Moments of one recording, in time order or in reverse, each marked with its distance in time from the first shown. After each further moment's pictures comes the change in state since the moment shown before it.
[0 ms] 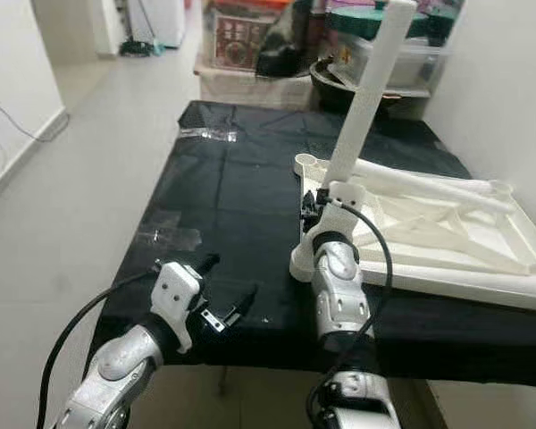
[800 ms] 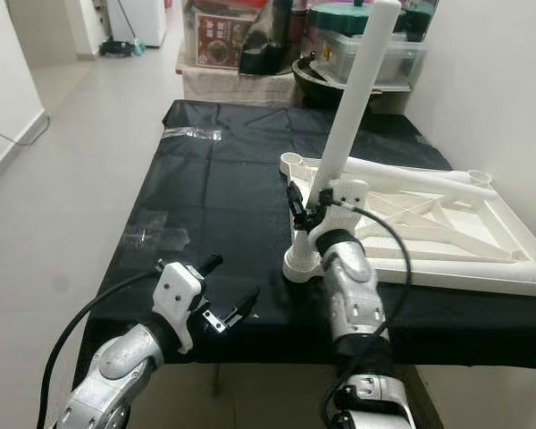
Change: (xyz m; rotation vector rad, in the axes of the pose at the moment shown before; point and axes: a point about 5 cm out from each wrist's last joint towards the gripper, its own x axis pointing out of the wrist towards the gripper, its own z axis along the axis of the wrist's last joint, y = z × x) left arm 0.001 0.000 0.000 -0.001 0.000 -0.002; right arm 0.007 -0.004 0.006 0.021 -0.031 0.661
